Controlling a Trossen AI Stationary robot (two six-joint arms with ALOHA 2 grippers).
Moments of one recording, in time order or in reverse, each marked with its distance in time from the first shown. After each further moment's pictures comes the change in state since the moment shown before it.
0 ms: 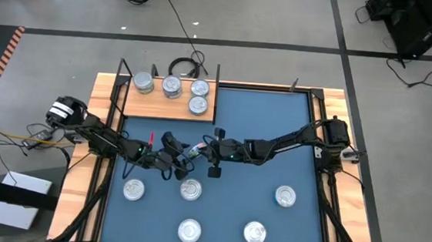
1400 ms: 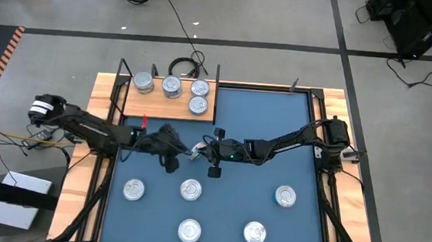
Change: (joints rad) left arm 0.182 -0.254 0.001 -0.335 0.394 0.091; right arm -0.001 -0.002 0.001 0.002 -0.003 -0.003
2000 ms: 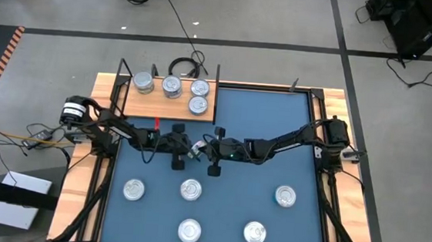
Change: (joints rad) left arm 0.115 0.378 0.001 0.335 0.013 0.507; right arm -0.002 0.000 0.000 0.009 0.007 -0.001
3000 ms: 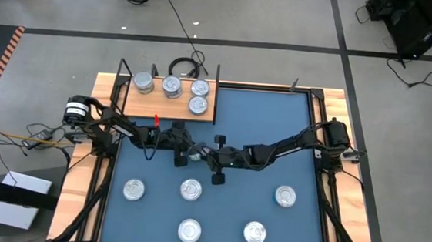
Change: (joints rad) left arm 0.043 0.025 -0.003 0.068 0.038 -0.051; right arm 0.049 0.000 -0.001 -0.081 0.023 -0.048
